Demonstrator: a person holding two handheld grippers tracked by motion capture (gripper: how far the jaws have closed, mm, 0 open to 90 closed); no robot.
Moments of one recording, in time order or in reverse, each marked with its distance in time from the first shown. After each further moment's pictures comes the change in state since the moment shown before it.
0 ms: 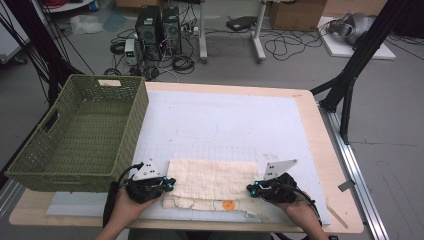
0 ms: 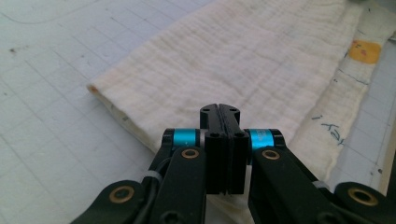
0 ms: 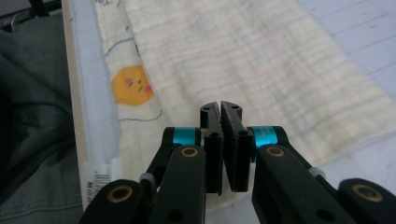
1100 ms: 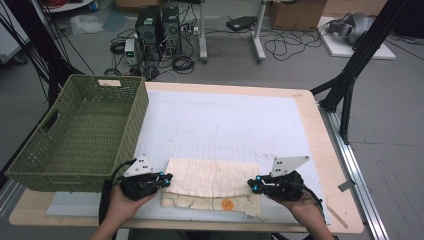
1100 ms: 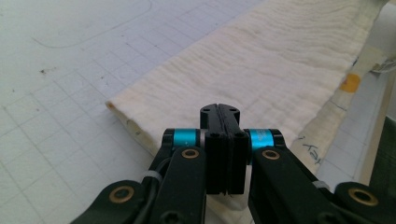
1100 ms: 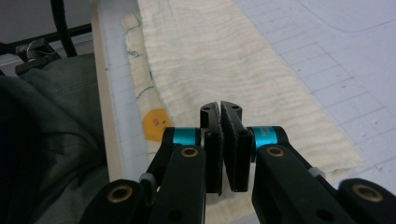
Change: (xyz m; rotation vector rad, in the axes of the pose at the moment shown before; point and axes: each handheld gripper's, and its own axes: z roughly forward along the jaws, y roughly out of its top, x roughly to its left) left arm 0.001 0.009 -0.019 -0.062 -0.001 -0.031; right arm 0.013 0.022 -0.029 -0.107 0.002 -0.031
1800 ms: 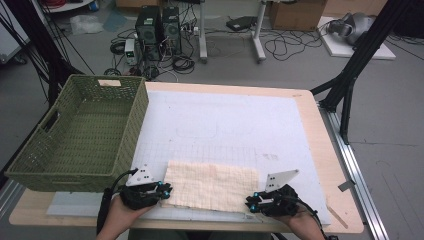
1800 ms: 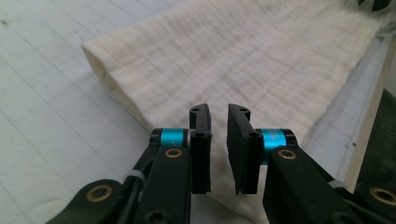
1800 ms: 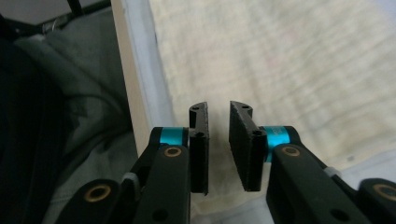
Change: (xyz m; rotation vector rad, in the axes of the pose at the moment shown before) left arm -0.005 -0.022 0.005 0.062 -0.016 -0.003; right arm 0.012 -0.037 0.023 0.095 0.093 0.061
